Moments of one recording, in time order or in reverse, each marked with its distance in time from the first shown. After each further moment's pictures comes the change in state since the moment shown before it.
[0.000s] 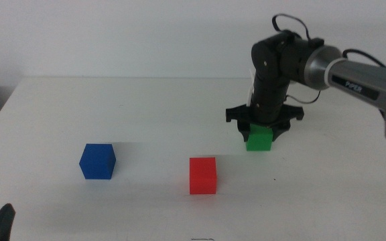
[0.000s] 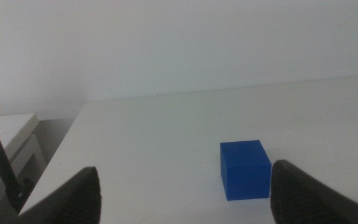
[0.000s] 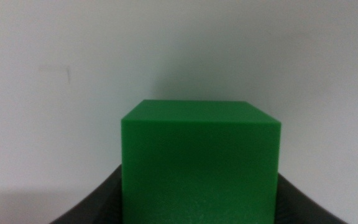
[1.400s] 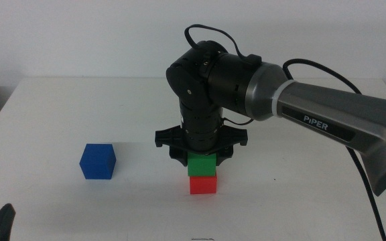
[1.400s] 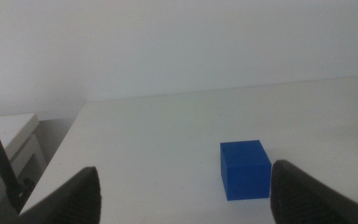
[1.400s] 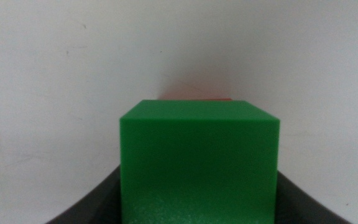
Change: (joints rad) left arm 0.000 0.000 0.000 0.000 0.000 0.000; right arm 0.351 -0.084 -0.004 -0.064 0.098 0.359
